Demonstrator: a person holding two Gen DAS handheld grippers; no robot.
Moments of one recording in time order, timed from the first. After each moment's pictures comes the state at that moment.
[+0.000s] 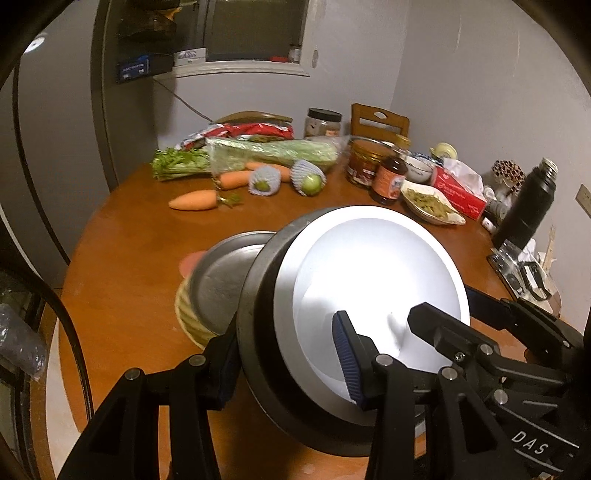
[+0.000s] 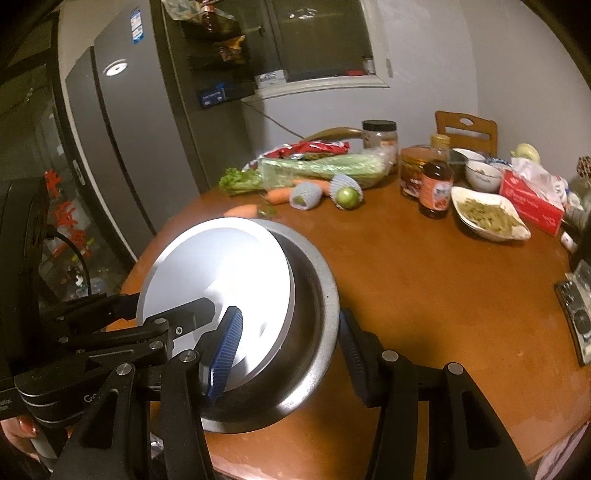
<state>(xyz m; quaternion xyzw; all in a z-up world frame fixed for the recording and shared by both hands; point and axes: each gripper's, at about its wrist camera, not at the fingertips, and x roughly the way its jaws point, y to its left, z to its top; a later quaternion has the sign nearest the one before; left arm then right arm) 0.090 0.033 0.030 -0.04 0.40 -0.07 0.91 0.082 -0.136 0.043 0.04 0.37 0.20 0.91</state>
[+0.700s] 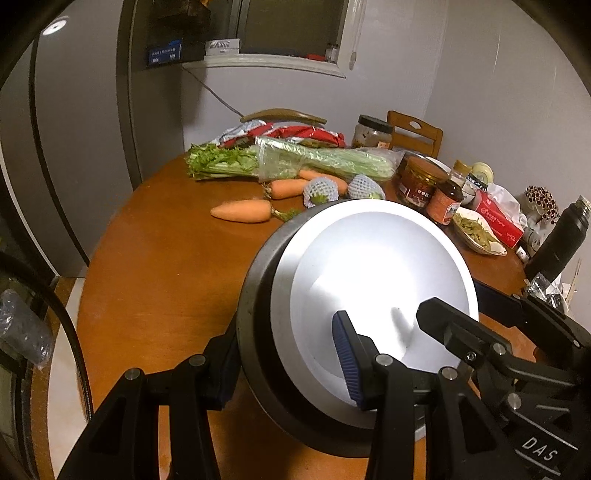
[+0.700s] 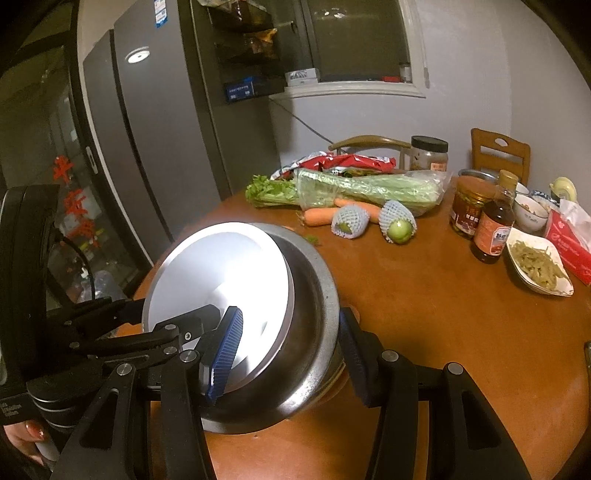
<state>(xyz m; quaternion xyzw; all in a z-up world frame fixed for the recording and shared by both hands) 0.148 0.093 0.017 -0.06 0.41 -0.03 0.91 0.153 -0.064 0.042 0.01 0.37 0.23 0.90</state>
